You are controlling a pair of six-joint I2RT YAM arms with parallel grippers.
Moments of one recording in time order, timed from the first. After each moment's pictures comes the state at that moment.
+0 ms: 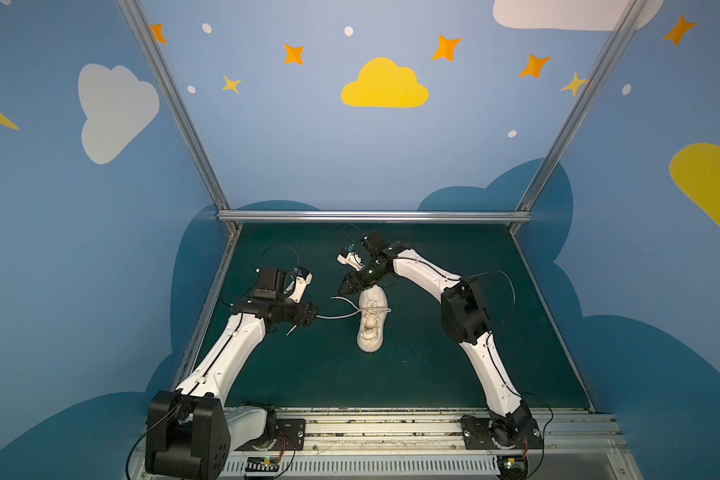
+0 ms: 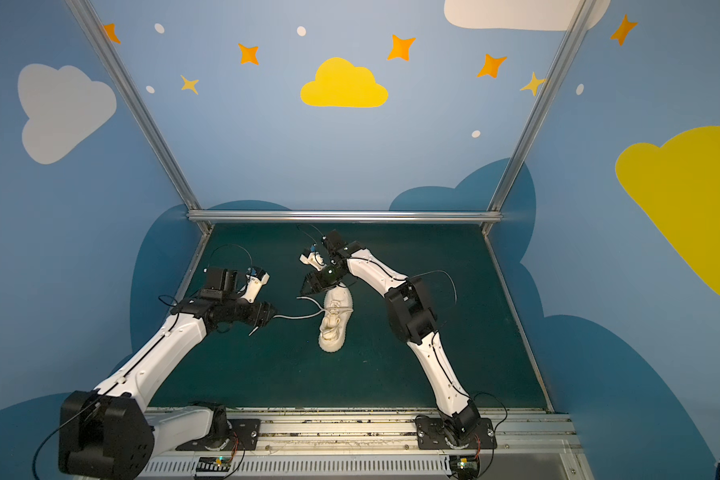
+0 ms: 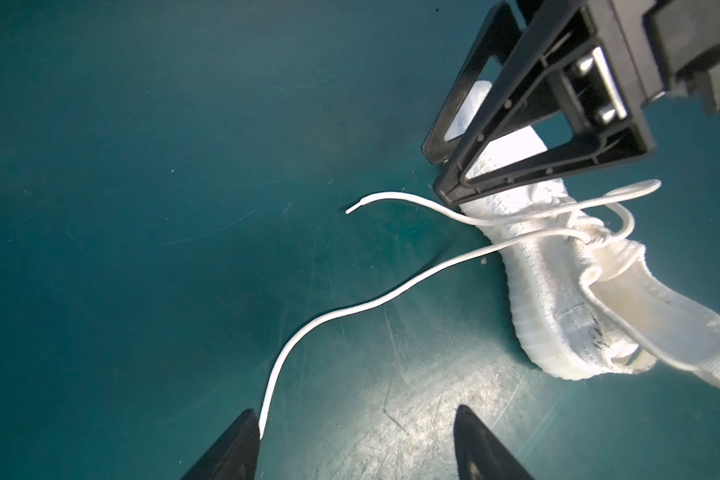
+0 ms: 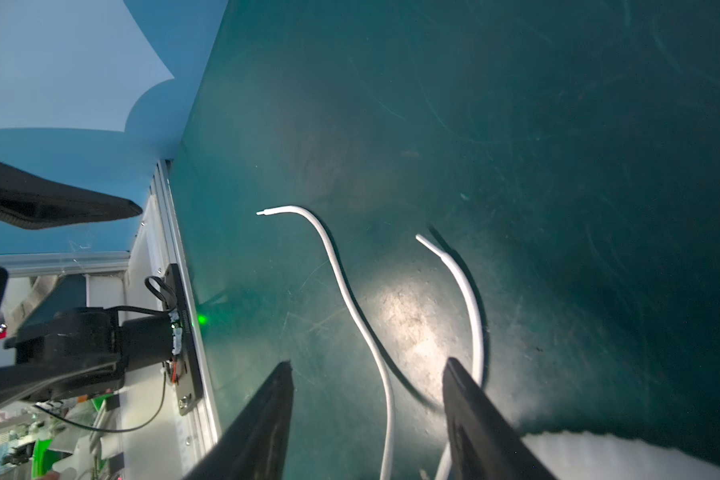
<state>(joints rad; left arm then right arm) -0.11 1.21 0.84 -0.60 0.29 0.15 0.69 2.42 2.14 -0.83 -0.73 0.06</state>
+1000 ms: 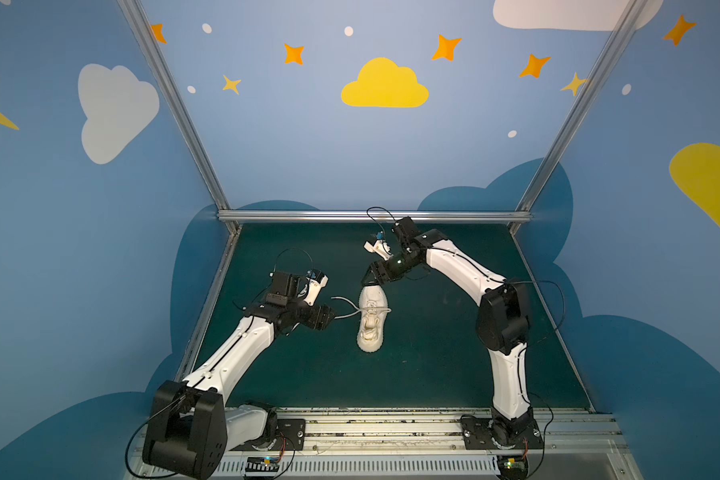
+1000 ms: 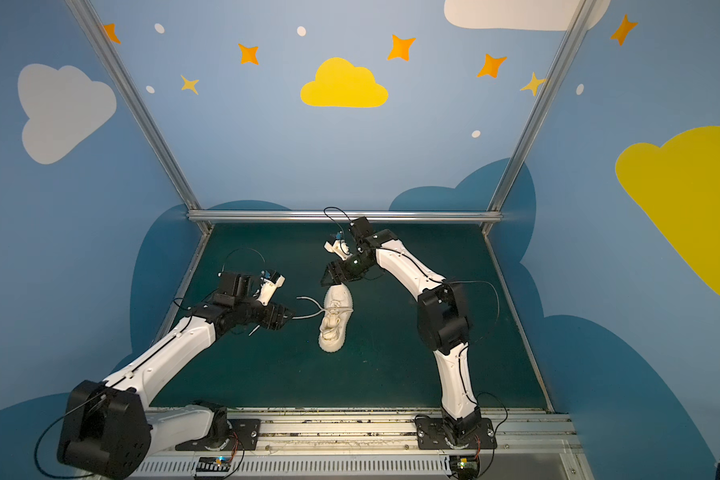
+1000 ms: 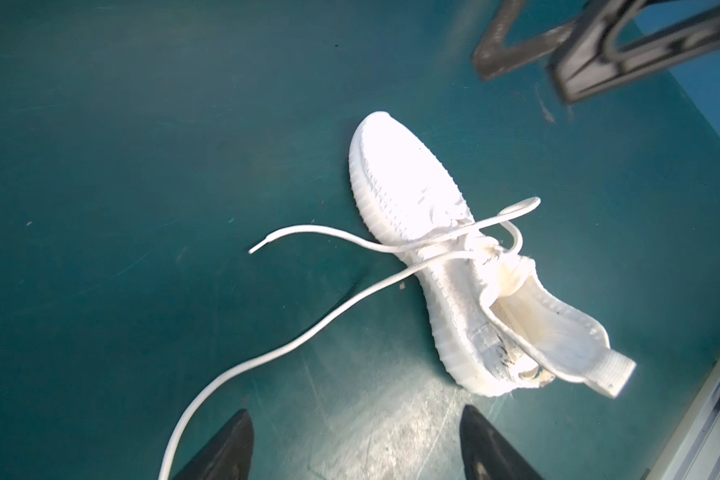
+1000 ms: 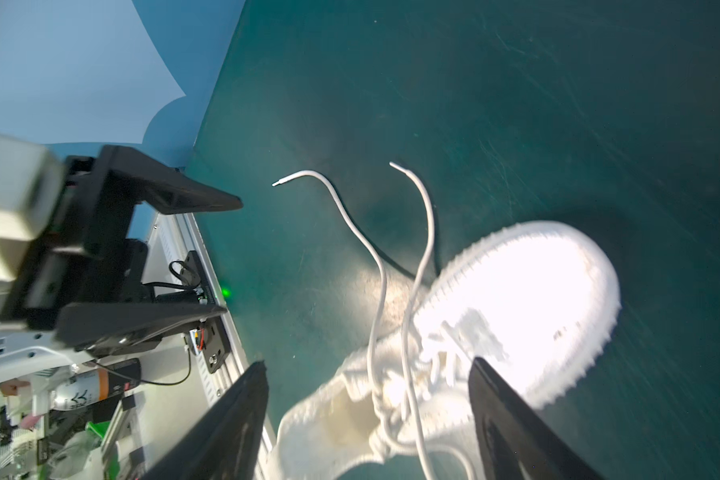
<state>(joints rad) -0.23 1.26 0.77 -0.42 0.41 0.08 0.56 2.08 1.86 -0.91 -0.70 0.02</state>
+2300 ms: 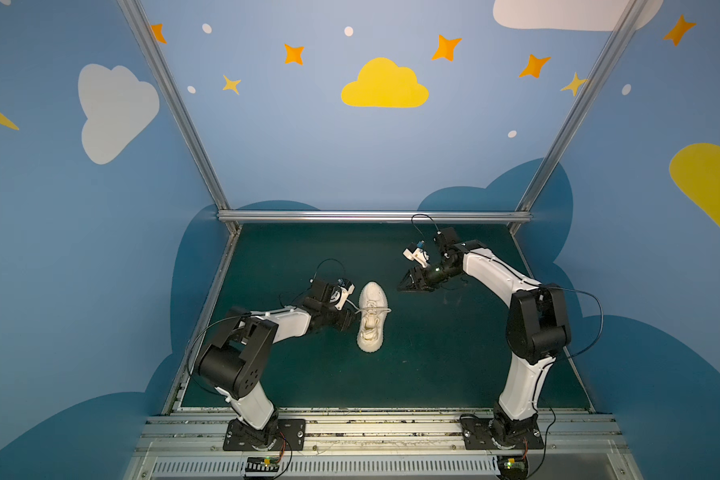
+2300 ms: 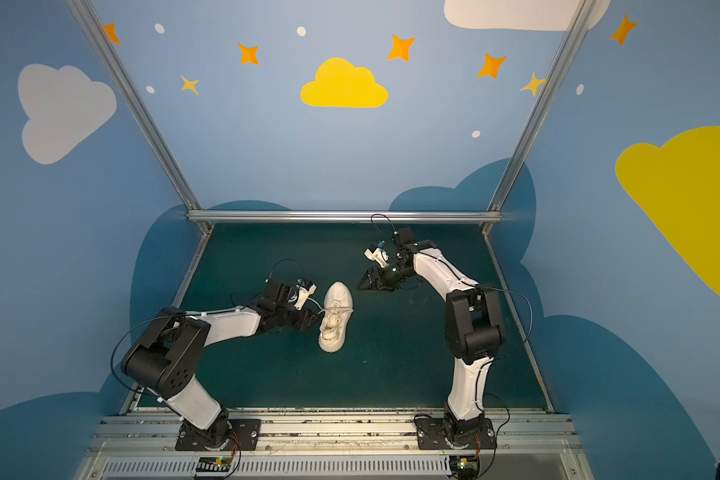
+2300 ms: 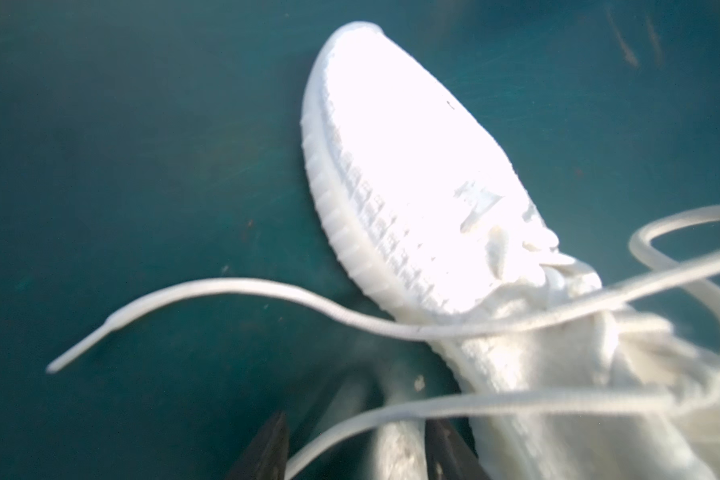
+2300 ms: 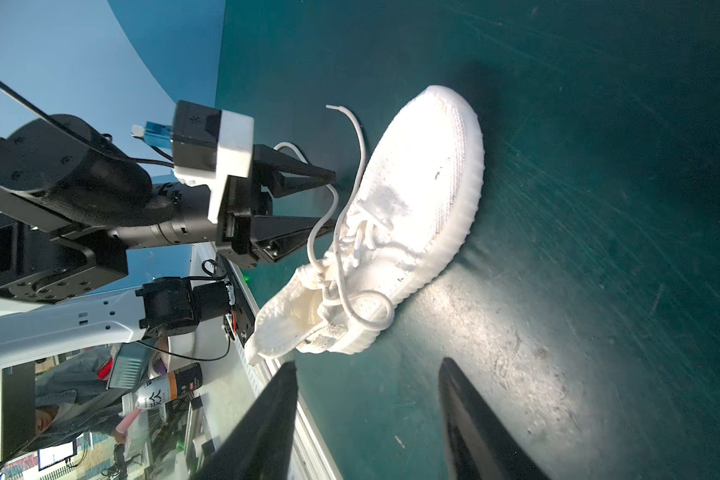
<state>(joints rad) -0.42 1.70 0.76 0.04 0.30 -0.01 0.35 1.91 1.53 -0.88 -0.82 0.02</state>
